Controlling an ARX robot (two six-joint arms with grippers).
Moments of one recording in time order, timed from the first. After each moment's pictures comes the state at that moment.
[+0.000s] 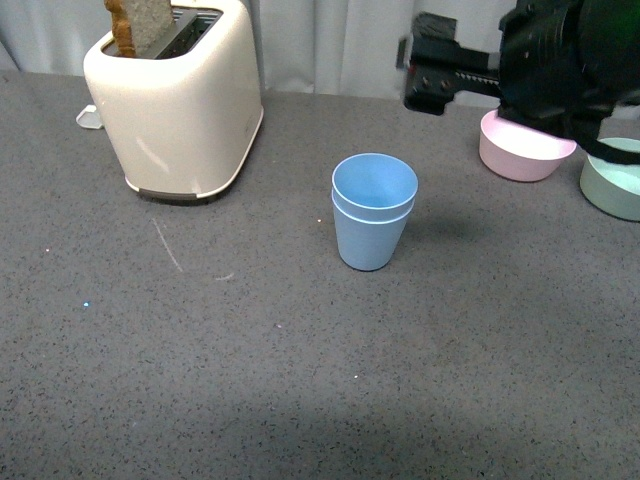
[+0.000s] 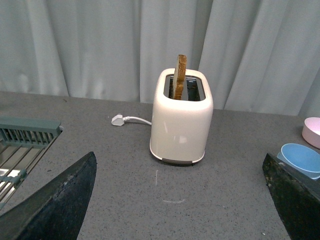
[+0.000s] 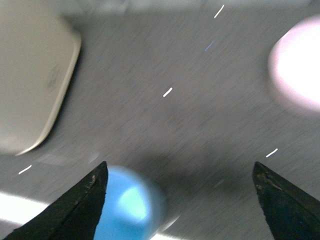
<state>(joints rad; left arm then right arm) 0.00 0.00 0.02 0.00 0.00 -0.01 0.32 1.88 0.96 0.34 0.15 0.25</state>
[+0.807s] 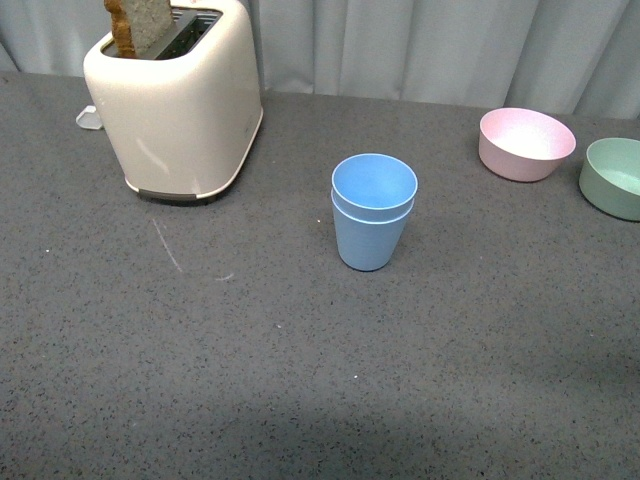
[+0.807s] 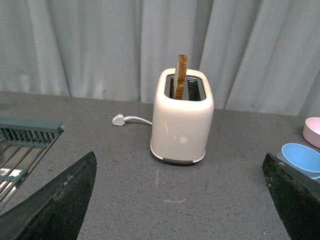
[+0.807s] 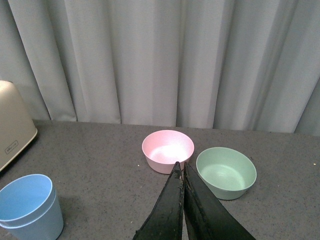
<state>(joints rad) 0.00 0.00 0.02 0.00 0.00 -0.01 0.07 1.11 0.09 1.00 0.07 0.00</state>
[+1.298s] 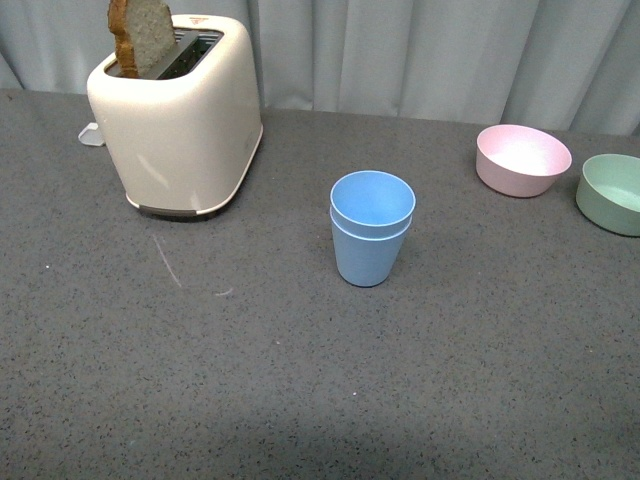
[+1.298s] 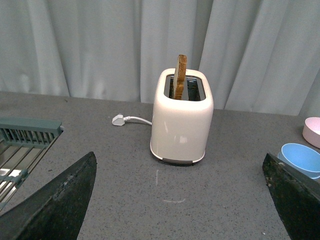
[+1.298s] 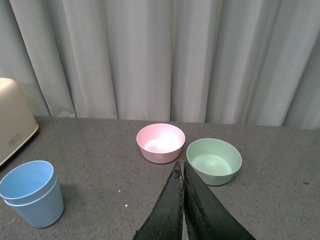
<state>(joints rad) 0.00 0.00 0.02 0.00 0.00 0.00 0.00 0.72 0.01 0.69 0.00 0.00</state>
